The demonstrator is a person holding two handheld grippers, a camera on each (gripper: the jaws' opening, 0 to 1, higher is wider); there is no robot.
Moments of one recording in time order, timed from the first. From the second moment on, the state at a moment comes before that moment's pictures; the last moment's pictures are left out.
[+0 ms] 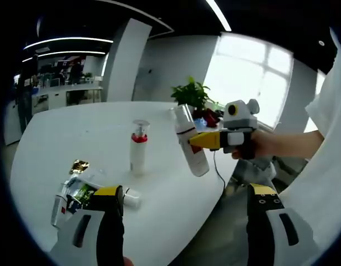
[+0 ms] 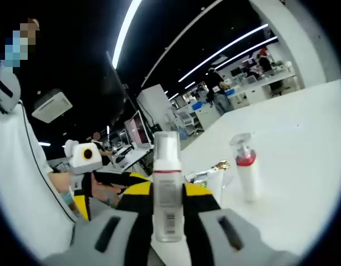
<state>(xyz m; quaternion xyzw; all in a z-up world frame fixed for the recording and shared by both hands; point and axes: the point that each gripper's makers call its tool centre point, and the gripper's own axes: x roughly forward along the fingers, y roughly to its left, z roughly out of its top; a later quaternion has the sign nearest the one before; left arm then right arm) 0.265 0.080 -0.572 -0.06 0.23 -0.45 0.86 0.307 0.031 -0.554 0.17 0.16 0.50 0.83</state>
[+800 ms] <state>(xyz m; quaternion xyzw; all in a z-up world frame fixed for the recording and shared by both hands) 0.236 0.029 -0.548 -0.10 0.20 -0.58 0.78 0.245 0.060 -0.512 0.19 0.09 0.62 0.76</state>
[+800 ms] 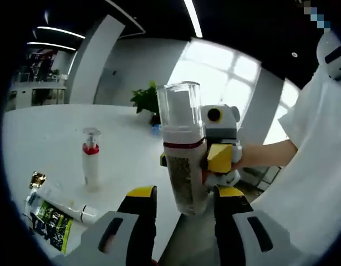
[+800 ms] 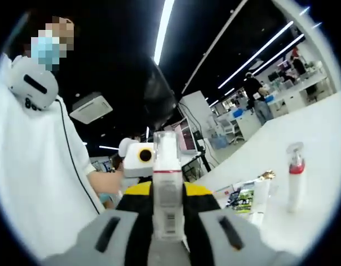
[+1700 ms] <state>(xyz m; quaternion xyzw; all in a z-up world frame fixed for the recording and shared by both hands) 0.249 0.016 -0.565 0.03 0.22 -0.58 0.78 0.264 0.038 -0.507 0.10 0.09 0.52 0.84</state>
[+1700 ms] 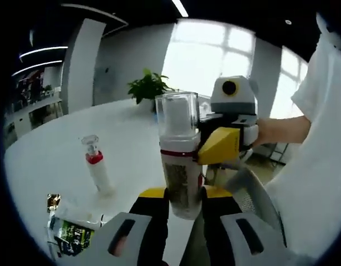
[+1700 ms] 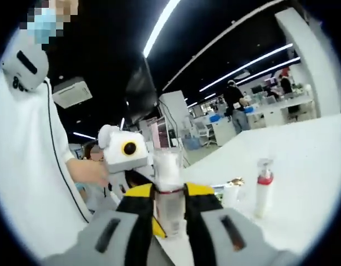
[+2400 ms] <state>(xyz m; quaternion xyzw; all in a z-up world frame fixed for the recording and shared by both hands) 0.274 0.015 -0.601 0.10 0.23 -0.58 0.77 0.283 0.037 -0.525 0.00 0.10 0.49 0.87</state>
